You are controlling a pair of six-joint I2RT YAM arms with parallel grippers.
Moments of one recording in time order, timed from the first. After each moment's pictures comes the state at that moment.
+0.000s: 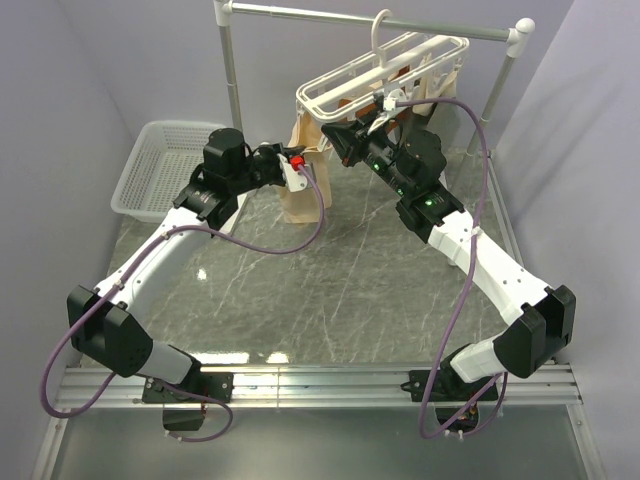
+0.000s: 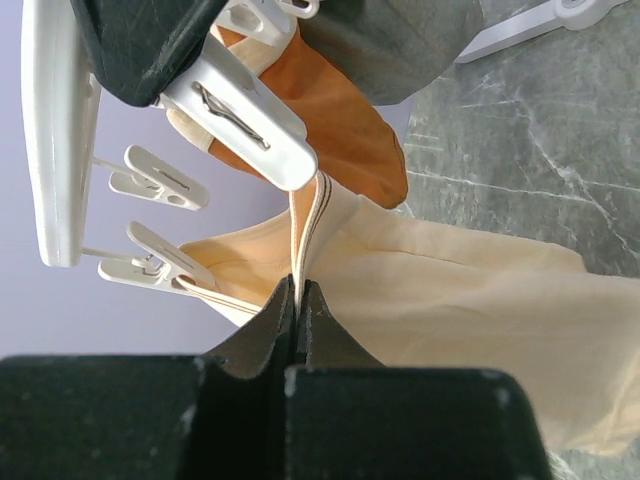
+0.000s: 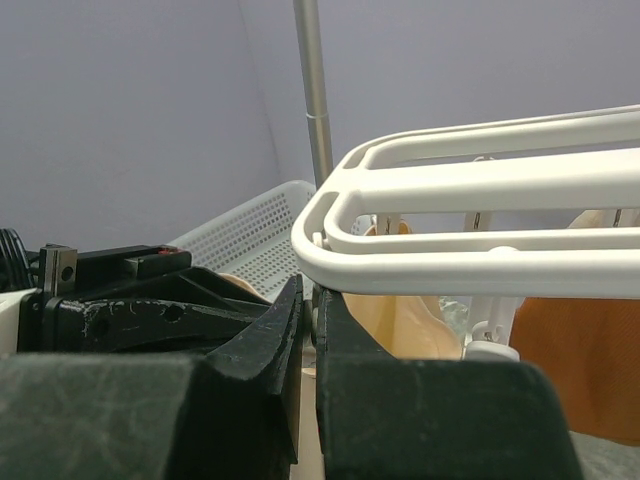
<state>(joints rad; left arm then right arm) -0.47 1.44 1.38 -0.06 0.50 1.00 0.56 1.43 1.39 0.27 -0.20 0.17</state>
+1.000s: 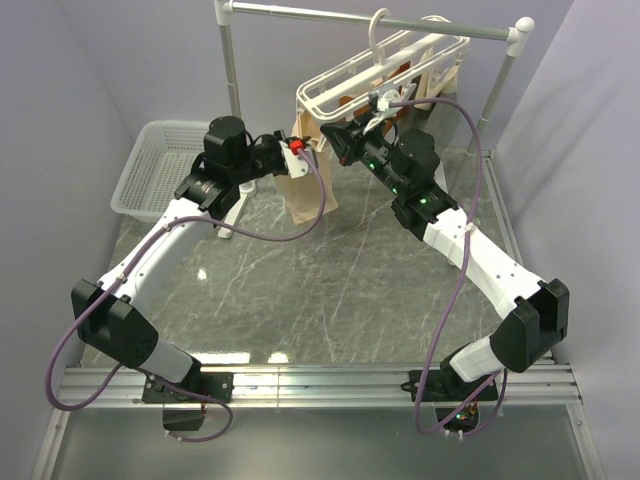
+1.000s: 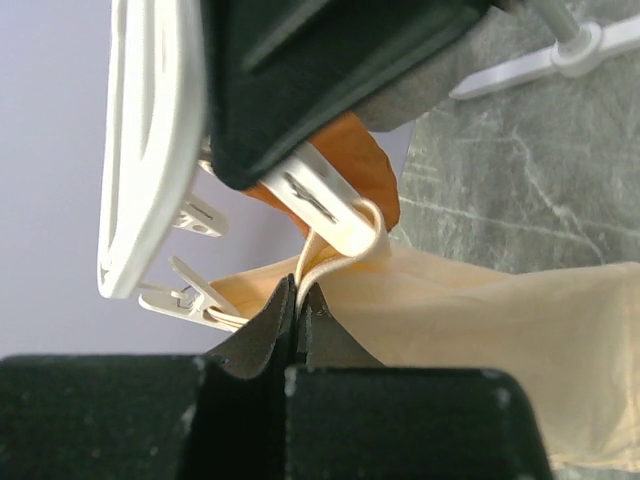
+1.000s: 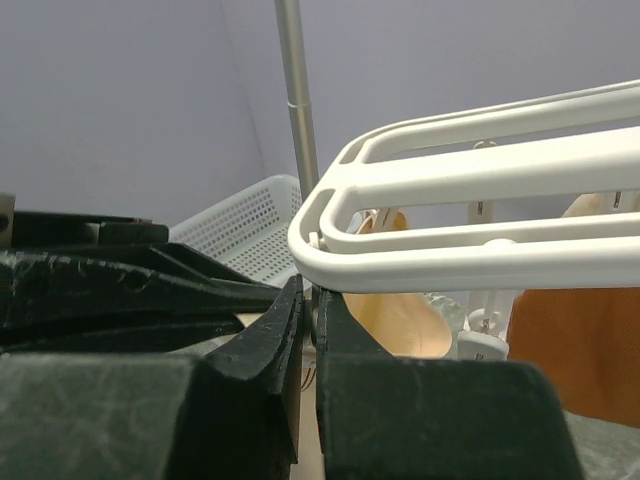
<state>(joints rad) -0.47 1.48 1.47 -0.08 0.54 0.94 0.56 1.46 1.39 0.28 -0.17 0.15</state>
